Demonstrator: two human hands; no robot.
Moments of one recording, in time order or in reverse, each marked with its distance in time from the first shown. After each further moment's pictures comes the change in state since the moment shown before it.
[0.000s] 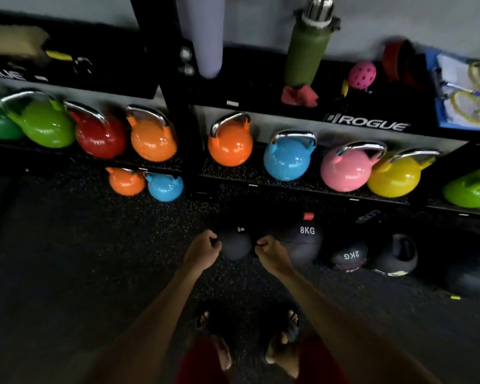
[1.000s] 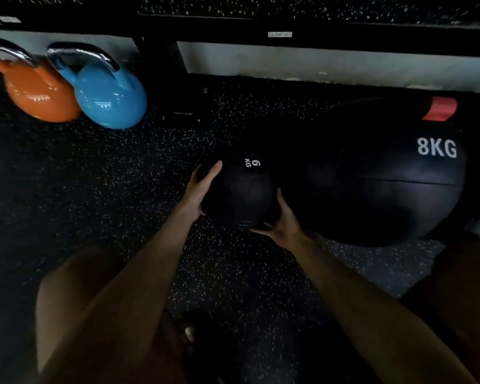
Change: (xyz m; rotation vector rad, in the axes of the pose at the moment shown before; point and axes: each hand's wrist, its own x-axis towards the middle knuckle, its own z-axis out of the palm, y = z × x) left_hand 0.379 -0.246 0.283 -0.765 -0.026 -0.299; right_hand 0.430 0.334 0.298 1.242 -0.356 0.278
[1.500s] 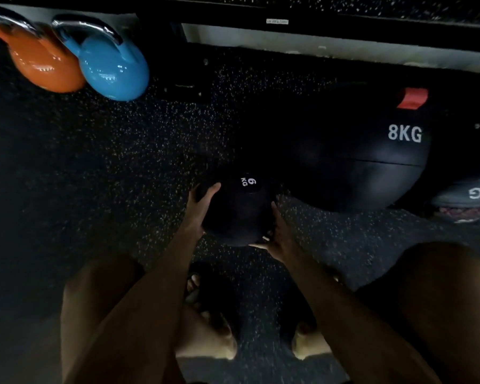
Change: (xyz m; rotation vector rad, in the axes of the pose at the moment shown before) left_hand -0.109 -0.051 0.002 -0.151 0.170 -0.157; right_hand -0.128 0.043 0.013 -0.009 0.165 0.175
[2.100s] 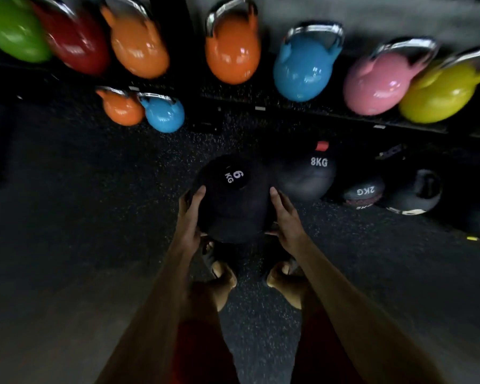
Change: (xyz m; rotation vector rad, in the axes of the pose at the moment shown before) left_hand -0.437 0.150 -0.100 -0.240 -0.058 0.099; right_hand -0.469 -0.078 0.120 -0.320 0.035 -0.373
